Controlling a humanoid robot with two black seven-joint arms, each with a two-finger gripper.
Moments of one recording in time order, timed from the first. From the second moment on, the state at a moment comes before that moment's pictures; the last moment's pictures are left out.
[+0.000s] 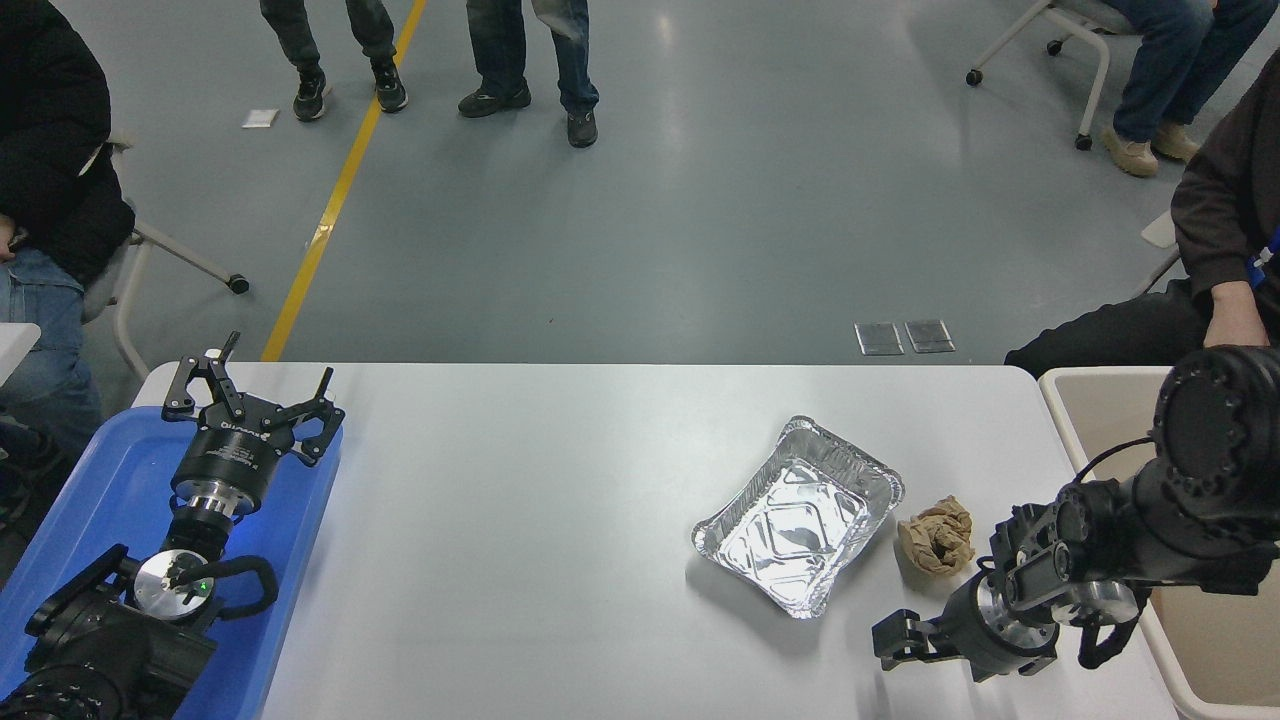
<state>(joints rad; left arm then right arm) -0.54 0.22 -1.15 -0.30 -0.11 -0.79 -0.17 1.34 -0.11 -1.39 1.22 -0.06 0.15 0.17</state>
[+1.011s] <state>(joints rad) -0.54 0.22 -1.15 -0.30 -0.10 -0.79 -0.17 2.20 -0.34 -1.48 1.57 -0.12 0.55 0.19</state>
